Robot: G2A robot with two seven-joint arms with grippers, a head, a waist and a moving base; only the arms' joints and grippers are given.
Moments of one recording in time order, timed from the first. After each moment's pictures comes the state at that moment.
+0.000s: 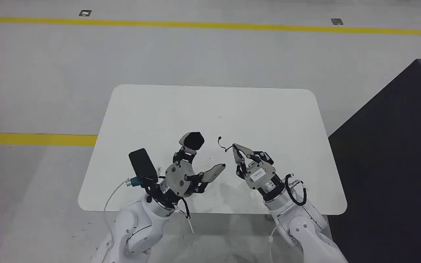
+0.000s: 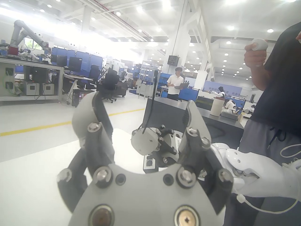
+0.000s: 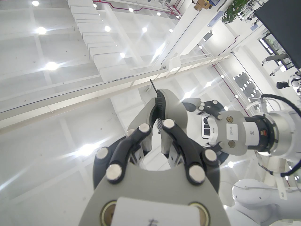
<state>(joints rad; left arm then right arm) 1.44 -1.27 -1.20 -2.00 0.98 -0.50 0.22 -1.54 -1.25 1.23 -2.00 1.34 0.13 0.32</state>
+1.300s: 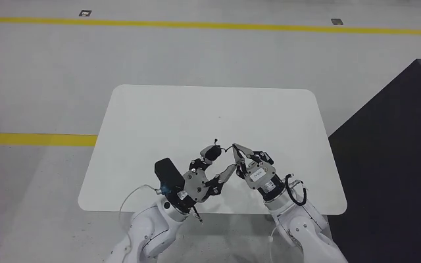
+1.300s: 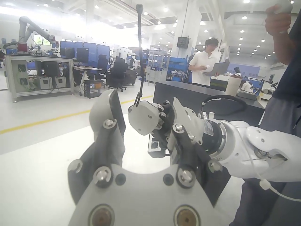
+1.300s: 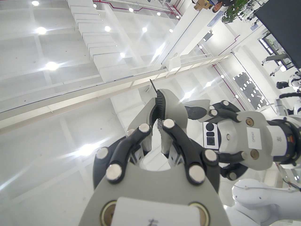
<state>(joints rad) 1.44 -1.27 -1.09 -1.96 1.21 -0.40 0.26 -1.54 -1.25 1.23 -2.00 1.34 0.13 0.32</state>
